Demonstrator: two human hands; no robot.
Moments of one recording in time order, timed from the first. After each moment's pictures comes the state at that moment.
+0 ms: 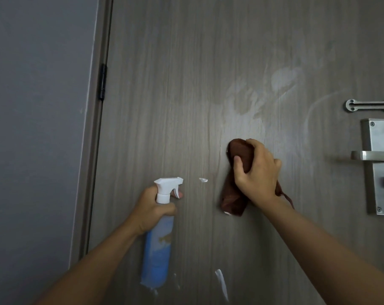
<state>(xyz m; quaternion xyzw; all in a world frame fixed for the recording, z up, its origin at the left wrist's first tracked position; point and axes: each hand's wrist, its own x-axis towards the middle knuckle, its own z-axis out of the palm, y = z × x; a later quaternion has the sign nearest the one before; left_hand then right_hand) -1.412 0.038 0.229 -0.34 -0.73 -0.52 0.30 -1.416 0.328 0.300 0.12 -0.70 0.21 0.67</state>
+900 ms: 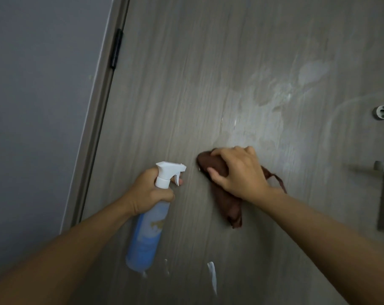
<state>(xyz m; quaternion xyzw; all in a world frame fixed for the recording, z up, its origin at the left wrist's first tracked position) -1.423 0.028 0.228 -0.35 -0.73 -0.51 0.29 -1.430 0.301 0.307 0.32 -0.73 -0.05 0.60</state>
